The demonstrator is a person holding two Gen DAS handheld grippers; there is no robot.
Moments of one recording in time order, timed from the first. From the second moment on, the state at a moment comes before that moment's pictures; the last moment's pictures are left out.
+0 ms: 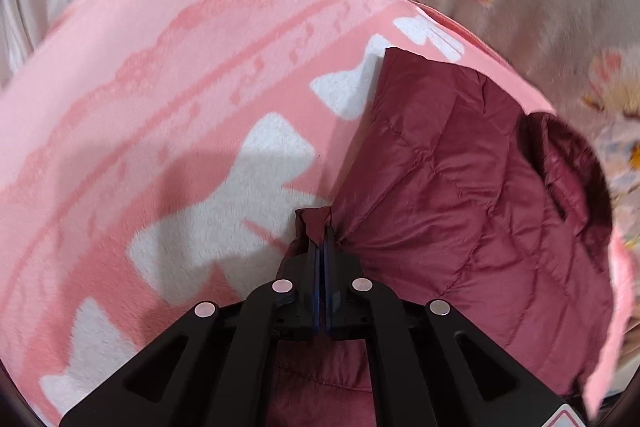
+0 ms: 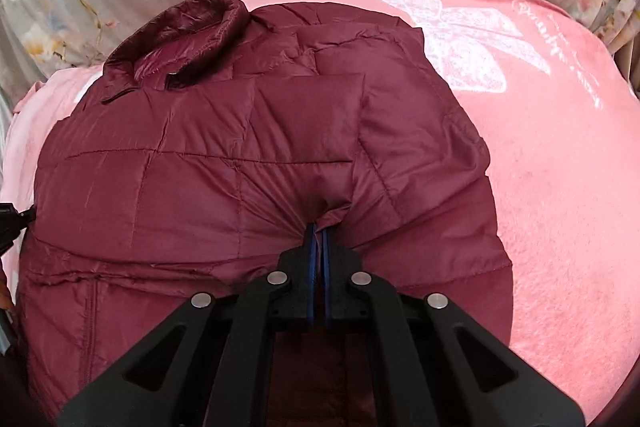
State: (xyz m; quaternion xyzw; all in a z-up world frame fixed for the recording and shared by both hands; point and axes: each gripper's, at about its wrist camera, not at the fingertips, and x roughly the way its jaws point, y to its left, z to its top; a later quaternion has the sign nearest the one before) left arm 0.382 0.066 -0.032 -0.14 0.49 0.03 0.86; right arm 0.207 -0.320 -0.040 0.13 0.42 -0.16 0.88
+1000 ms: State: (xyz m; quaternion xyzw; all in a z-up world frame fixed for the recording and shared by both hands) left arm 0.342 -0.094 -0.041 0.04 0.44 -0.06 0.89; right arm 0.246 -0.224 -0.050 0.07 0.40 -0.10 0.91
